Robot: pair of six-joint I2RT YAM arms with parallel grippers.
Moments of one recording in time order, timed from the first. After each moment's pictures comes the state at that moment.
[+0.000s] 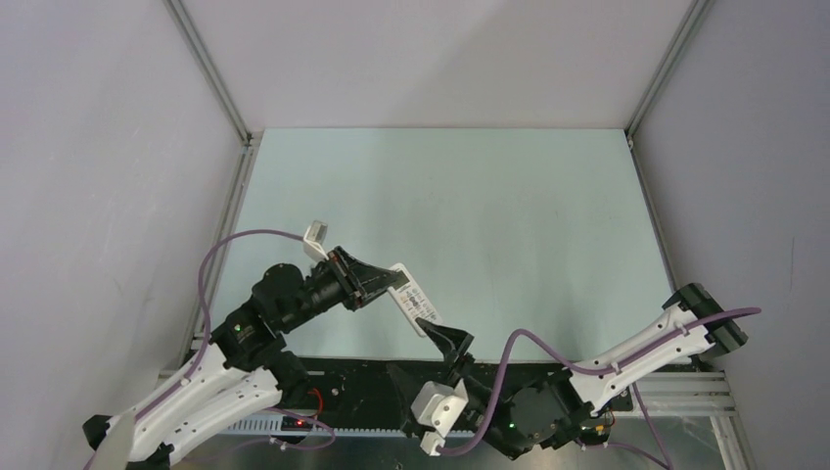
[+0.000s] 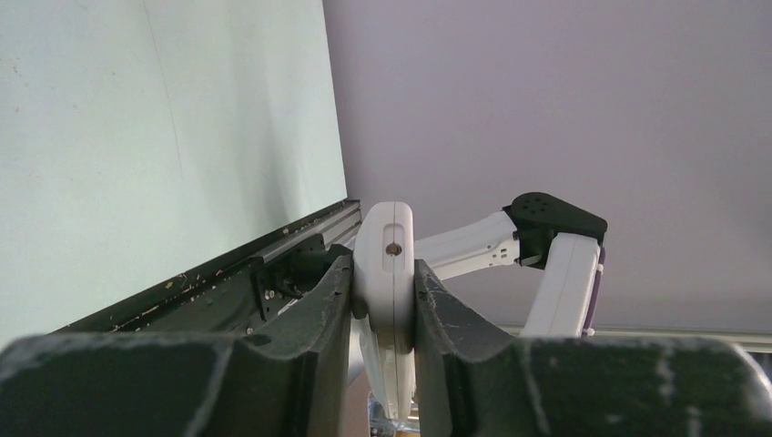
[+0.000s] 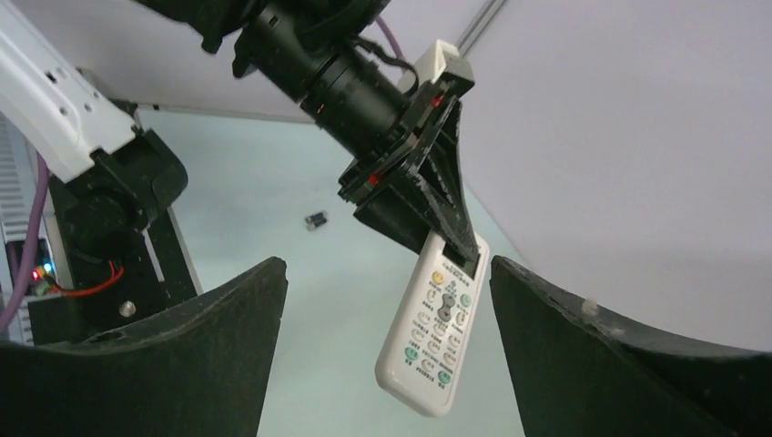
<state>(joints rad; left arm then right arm) -0.83 0.52 0.63 -0.26 0.09 -1.31 2.03 1.17 0.88 0.55 1.04 -0.75</state>
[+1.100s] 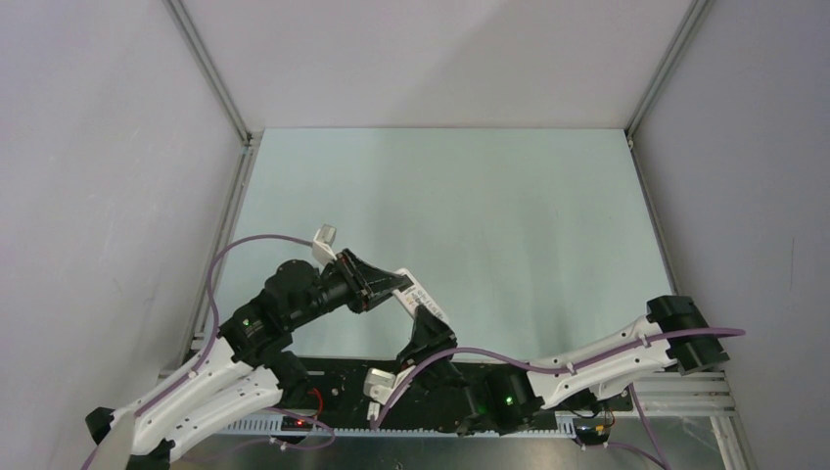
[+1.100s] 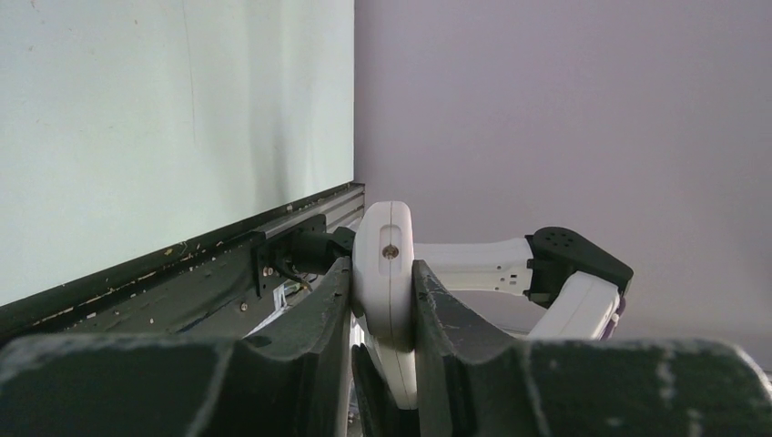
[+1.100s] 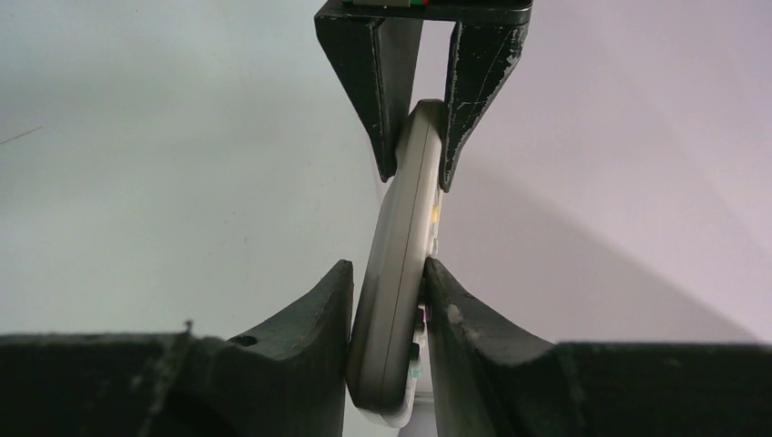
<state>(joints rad) -0.83 0.56 0.62 -0.30 0.11 -1.40 1.85 1.35 0.91 0.10 1.21 -0.92</state>
